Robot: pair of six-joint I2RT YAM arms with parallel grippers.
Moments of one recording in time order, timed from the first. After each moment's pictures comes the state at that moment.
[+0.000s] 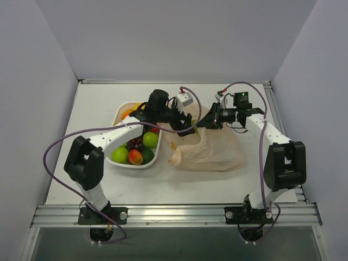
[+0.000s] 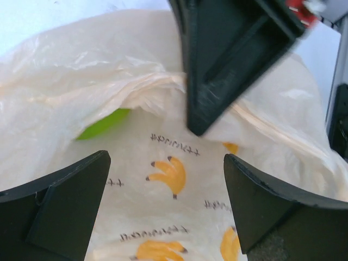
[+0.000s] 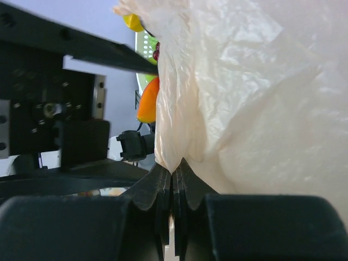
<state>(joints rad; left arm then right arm) -0.65 1.76 1.36 -0.09 0.55 0.00 0.14 1.62 1.13 -0.34 -1.02 0.57</state>
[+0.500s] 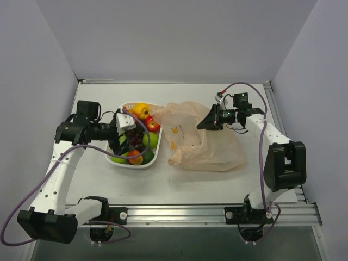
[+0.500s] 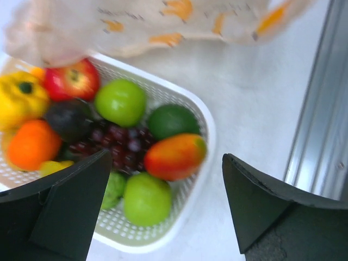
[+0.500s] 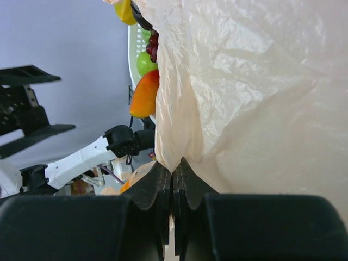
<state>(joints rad) -0.16 1.15 1.28 -1.01 0.79 0.82 0.14 1.62 1.13 -0.38 -1.01 0.52</state>
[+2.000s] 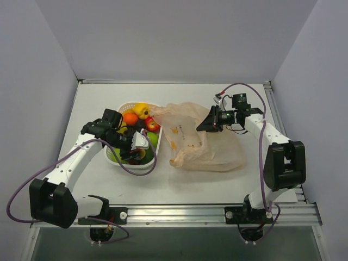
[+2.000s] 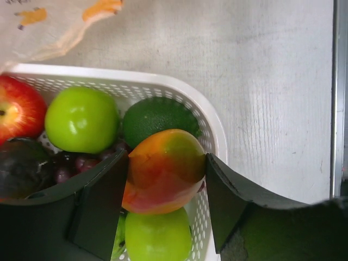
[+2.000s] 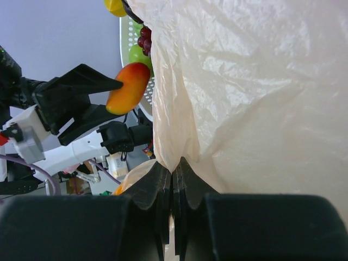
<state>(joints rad) -0.29 1.28 1.02 -0.96 0.71 1.24 0.15 1.62 1.13 -0.43 -0.99 0.48</state>
